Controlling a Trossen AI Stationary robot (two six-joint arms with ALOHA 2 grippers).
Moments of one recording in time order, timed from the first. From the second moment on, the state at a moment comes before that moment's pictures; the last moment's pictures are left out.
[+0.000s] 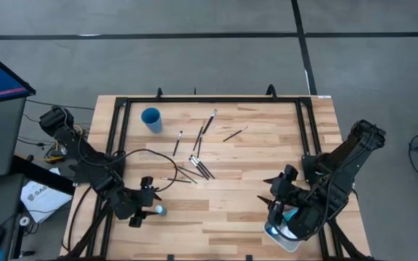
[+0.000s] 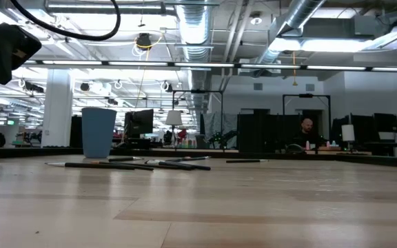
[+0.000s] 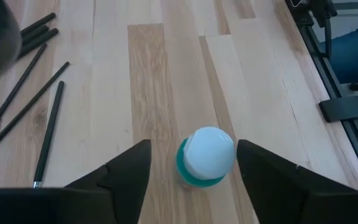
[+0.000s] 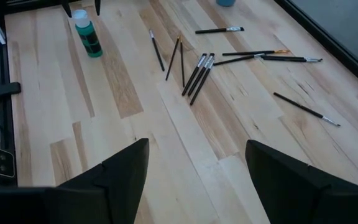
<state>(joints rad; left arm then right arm) -0.85 1.15 0.59 -0.33 -0.44 -0.57 0.86 1.48 1.42 -1.19 0.83 1.12</state>
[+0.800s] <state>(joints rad) -0.85 1.25 0.59 -0.29 -0.45 -0.53 0.86 1.48 1.42 -1.20 0.83 1.12</state>
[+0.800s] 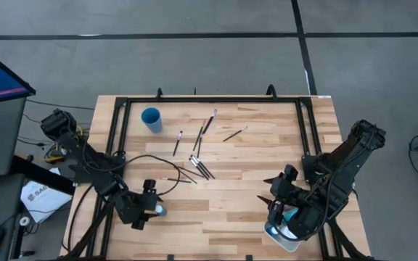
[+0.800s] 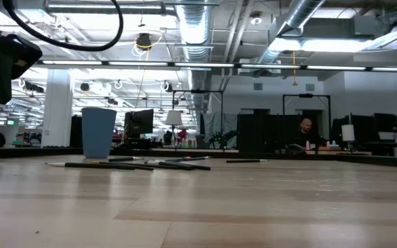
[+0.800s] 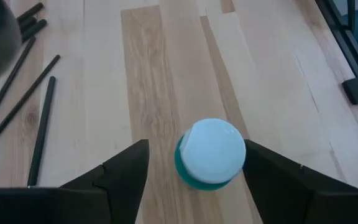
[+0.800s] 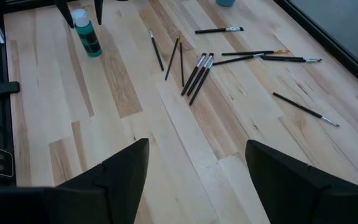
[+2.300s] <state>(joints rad) -0.54 1.43 0.65 0.31 -0.42 -0.22 0.72 1.48 1.33 -0.86 0.84 0.84</state>
